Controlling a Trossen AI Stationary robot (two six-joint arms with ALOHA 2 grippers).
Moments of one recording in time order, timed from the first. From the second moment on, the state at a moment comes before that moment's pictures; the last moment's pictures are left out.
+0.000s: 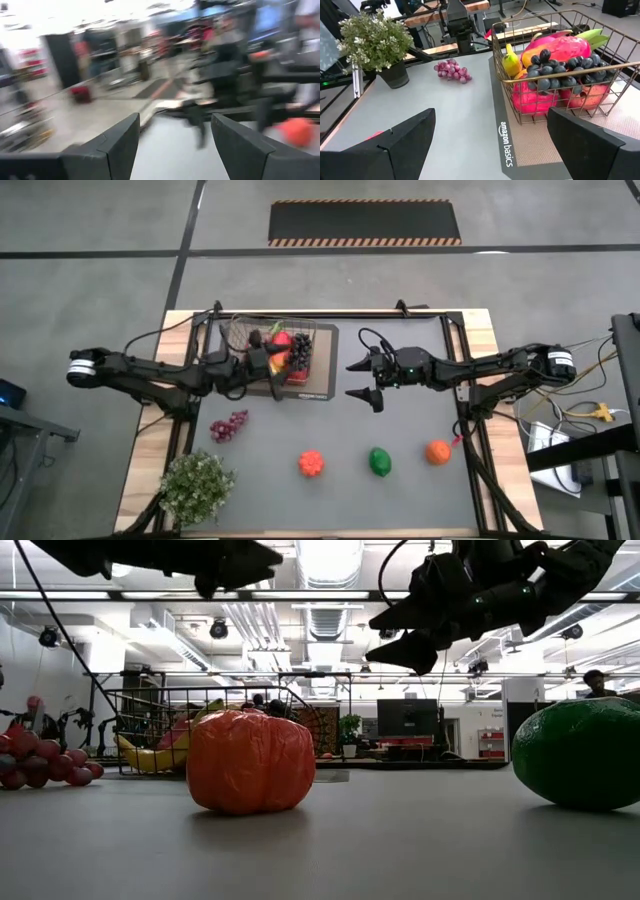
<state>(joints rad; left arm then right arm) 0.01 1.07 0.59 0.58 -0.38 0.16 -0.17 1.33 0.55 0.55 -0.18 0.15</state>
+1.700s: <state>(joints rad) -0.05 1.15 0.58 0.66 -0.28 0.08 0.15 1.33 0.81 -0.58 -0.08 0.69</state>
